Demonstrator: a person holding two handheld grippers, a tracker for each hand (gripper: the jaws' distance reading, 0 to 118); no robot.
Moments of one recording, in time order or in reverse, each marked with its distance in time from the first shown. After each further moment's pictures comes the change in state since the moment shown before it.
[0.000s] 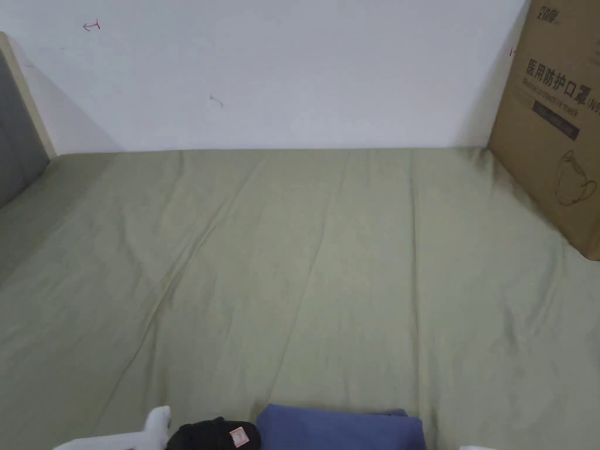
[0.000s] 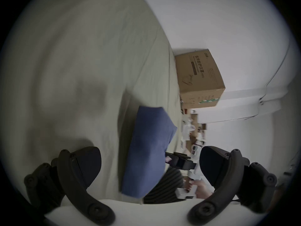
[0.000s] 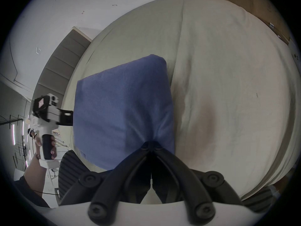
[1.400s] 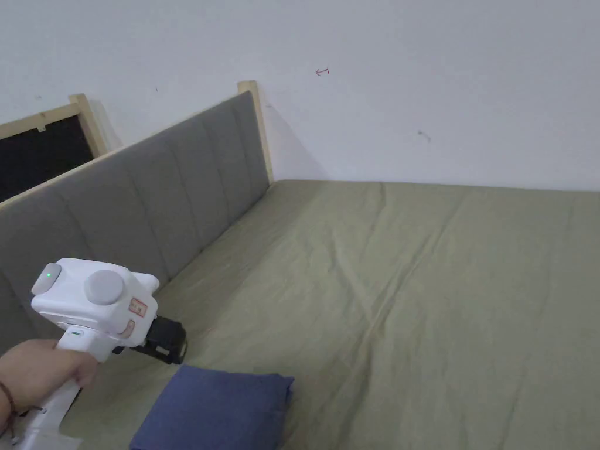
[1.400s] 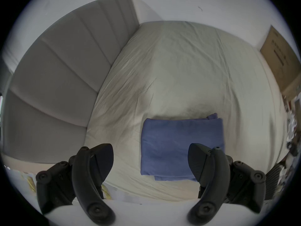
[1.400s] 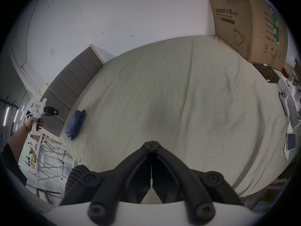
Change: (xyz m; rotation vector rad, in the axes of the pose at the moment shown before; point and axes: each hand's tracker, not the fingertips) left arm 0.077 0.135 0.325 0.254 1.239 -0.364; right arm -0.052 0.030 0.097 0.286 -0.038 0.133
